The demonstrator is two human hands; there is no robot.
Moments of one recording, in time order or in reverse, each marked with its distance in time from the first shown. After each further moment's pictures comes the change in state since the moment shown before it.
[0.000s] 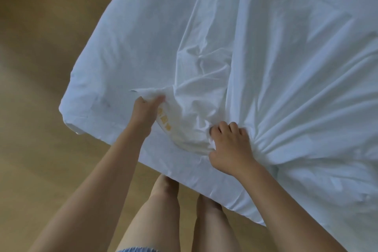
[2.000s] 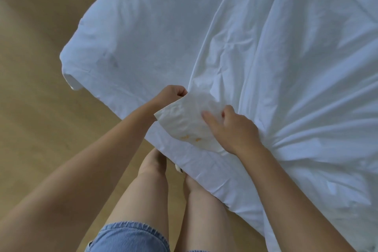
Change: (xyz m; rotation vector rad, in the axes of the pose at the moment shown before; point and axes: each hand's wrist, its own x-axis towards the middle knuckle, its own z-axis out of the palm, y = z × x) left_hand -0.021 -0.023 0.009 0.463 -0.420 0.002; right_hand -0.003 -0.012 -0.028 0.313 -0.172 0.242
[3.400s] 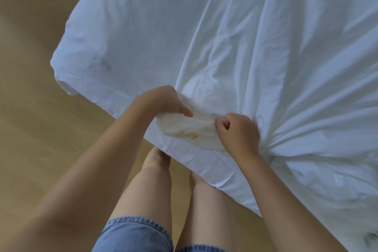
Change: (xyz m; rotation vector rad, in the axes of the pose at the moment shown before) left_hand 0.009 0.013 -0.010 0.596 -0.113 -0.318; right_hand 0.012 0.024 0.038 0.038 0.358 -0.034
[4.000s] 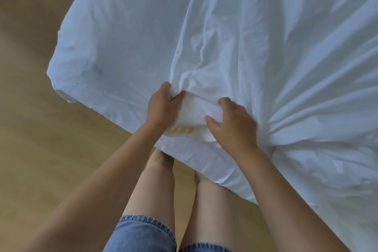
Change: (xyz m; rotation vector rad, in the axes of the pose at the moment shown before) left_hand 0.002 0.001 0.057 -0.457 0.578 0.248; right_hand -0.007 -0.002 -0.017 -0.008 0.033 -0.142
